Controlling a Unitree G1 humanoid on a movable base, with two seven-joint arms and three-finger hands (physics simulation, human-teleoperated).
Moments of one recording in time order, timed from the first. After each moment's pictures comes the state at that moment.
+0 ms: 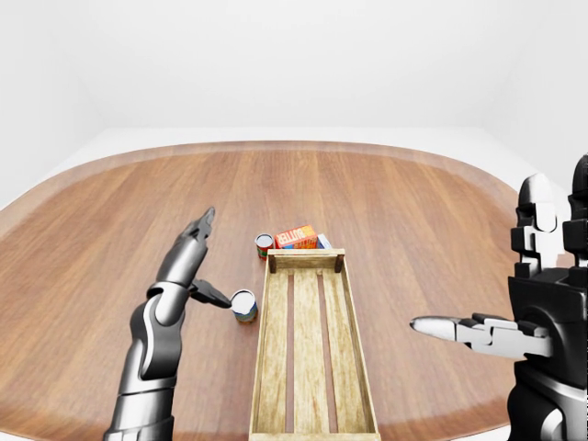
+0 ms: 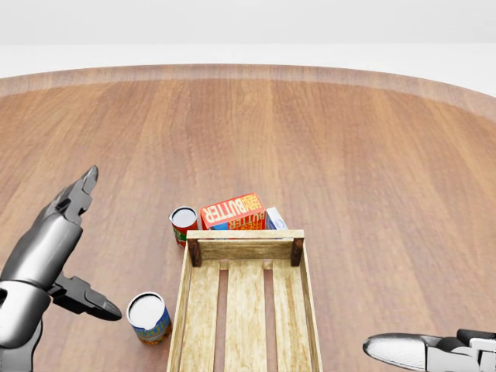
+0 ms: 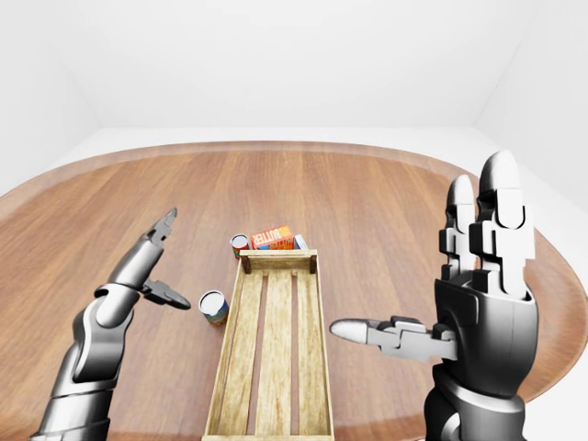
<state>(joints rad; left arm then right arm) -0.18 0.24 0.15 -0.02 0.70 0.08 -0.31 0.26 0.07 -0.25 -1.02 -0.01 0.09 0.15</state>
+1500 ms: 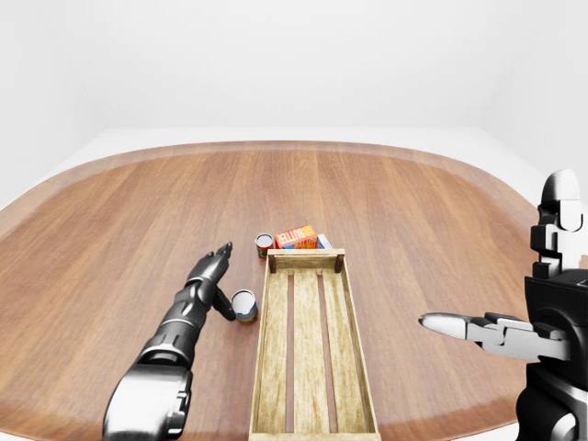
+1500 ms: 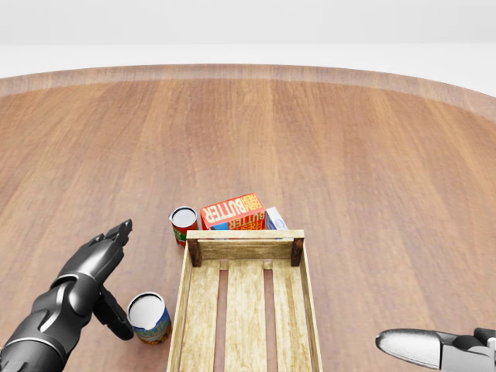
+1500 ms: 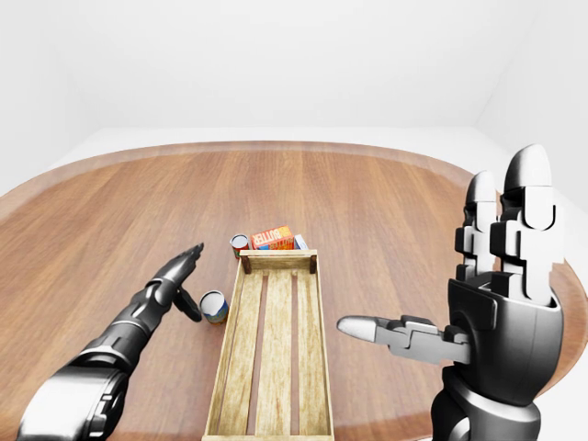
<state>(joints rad) -0.67 0.28 -0.03 1.19 0.84 -0.09 -0.01 0.25 0.07 -0.28 -1.05 -0.02 0.09 0.13</state>
